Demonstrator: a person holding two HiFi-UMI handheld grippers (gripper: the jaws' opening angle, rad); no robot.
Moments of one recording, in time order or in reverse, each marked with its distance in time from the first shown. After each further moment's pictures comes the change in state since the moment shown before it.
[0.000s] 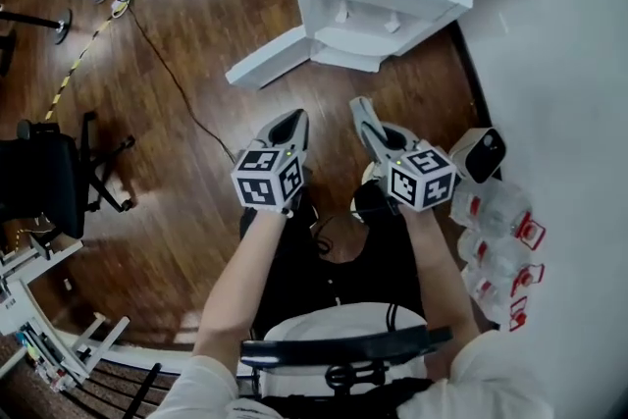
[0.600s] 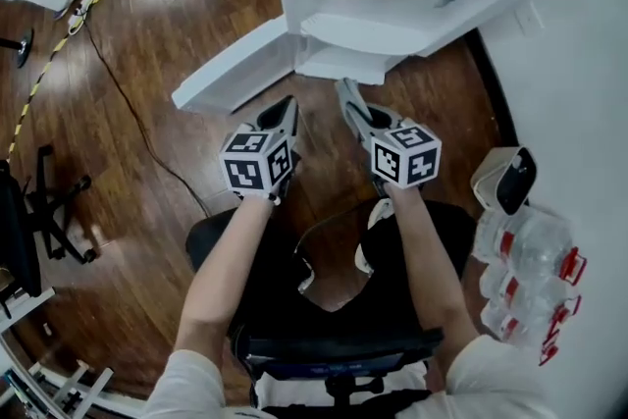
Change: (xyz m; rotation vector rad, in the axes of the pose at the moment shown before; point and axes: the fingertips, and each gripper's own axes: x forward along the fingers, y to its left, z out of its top) left arm 0.216 0.137 -0.105 0.080 -0.039 -0.071; right arm 0.213 -0.164 -0.093 -0.037 -0.084 -0.070
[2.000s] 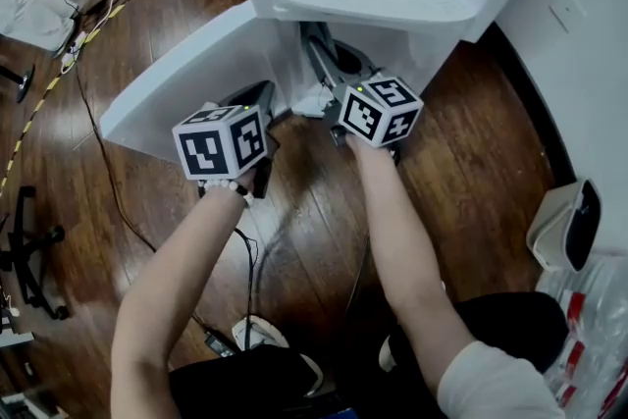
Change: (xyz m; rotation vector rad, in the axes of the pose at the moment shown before) left arm 0.122 0.100 -0.019 0.098 -0.108 0.081; right arm 0.172 -0.077 0.058 -0.102 -0.665 0.206
